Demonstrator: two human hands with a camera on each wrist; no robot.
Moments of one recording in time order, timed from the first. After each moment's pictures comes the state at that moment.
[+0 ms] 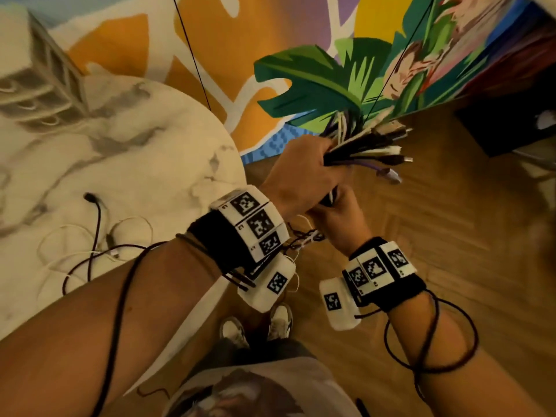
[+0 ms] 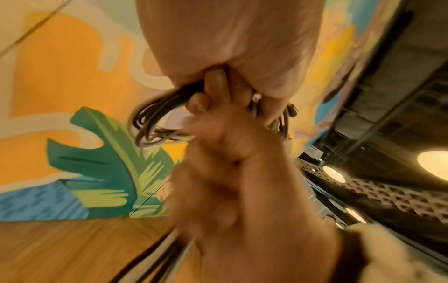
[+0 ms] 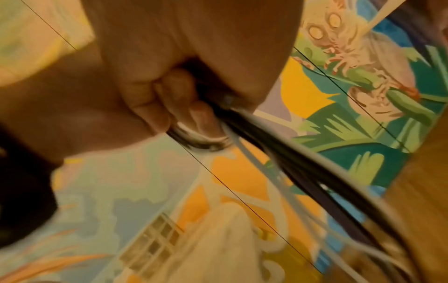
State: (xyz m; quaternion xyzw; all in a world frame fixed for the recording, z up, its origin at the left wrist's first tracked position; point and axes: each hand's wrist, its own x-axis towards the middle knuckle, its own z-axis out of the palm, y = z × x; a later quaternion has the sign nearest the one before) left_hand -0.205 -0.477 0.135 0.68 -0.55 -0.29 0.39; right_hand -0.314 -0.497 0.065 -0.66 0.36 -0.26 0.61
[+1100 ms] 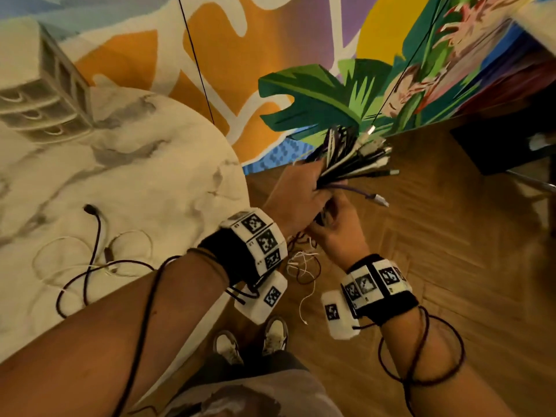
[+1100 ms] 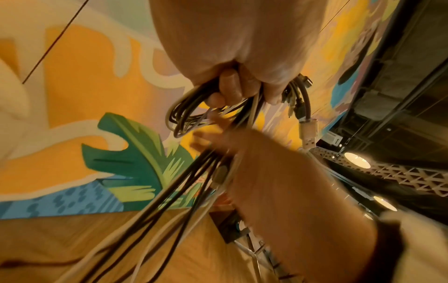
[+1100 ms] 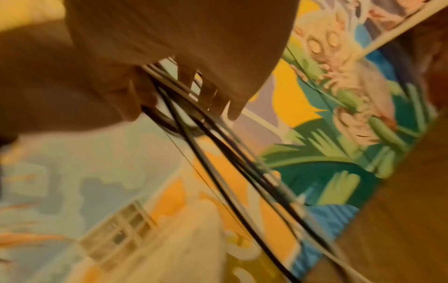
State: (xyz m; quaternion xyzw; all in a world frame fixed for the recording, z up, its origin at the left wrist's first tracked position) left_hand -0.189 -0.487 0.107 0.66 -0.57 -0.25 0.42; right_hand -0.306 -0.516 0.039 -0.71 0.38 -0.29 0.51
